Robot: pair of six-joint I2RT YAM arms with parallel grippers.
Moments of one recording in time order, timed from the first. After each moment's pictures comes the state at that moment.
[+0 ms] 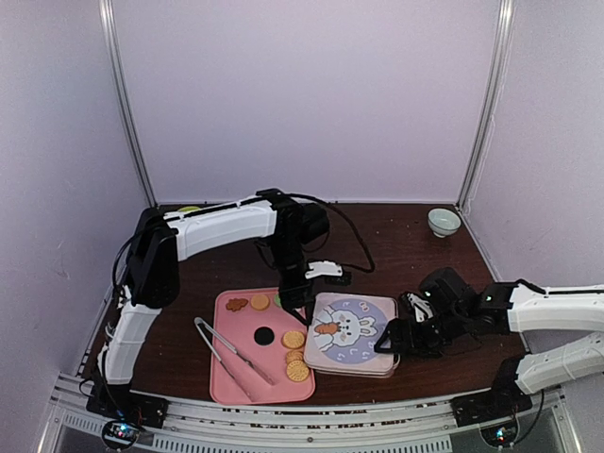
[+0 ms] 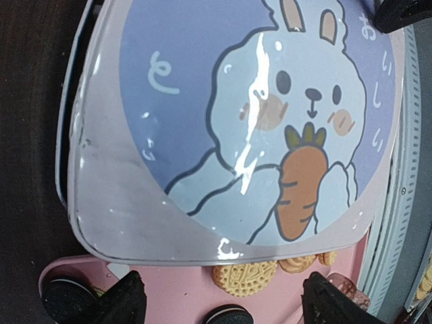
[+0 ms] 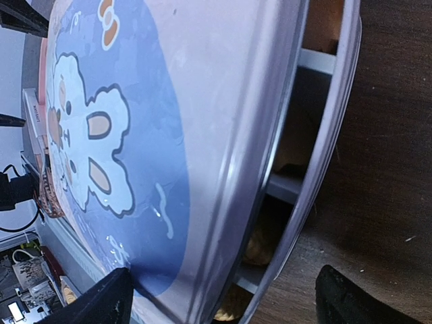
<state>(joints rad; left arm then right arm) -0.90 2.32 2.11 -1.32 0.43 0.63 0.84 1.09 0.51 -0.41 -0.27 0.86</state>
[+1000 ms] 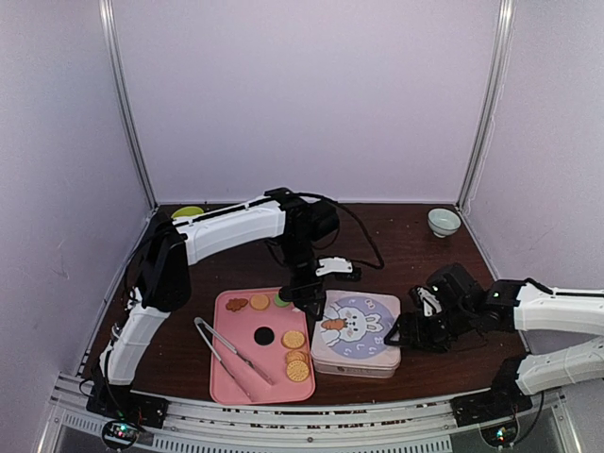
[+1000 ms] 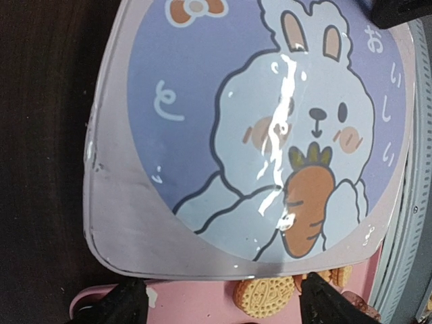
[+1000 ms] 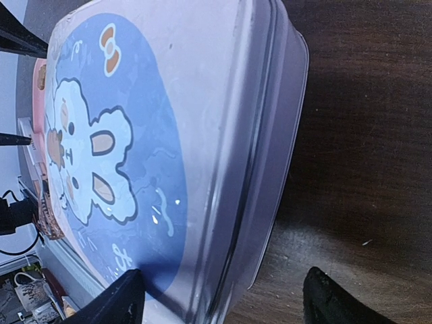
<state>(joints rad) -0.92 2.40 2.25 -1.31 0.40 0.62 0.77 1.04 0.51 -0.46 -0.21 0.86</state>
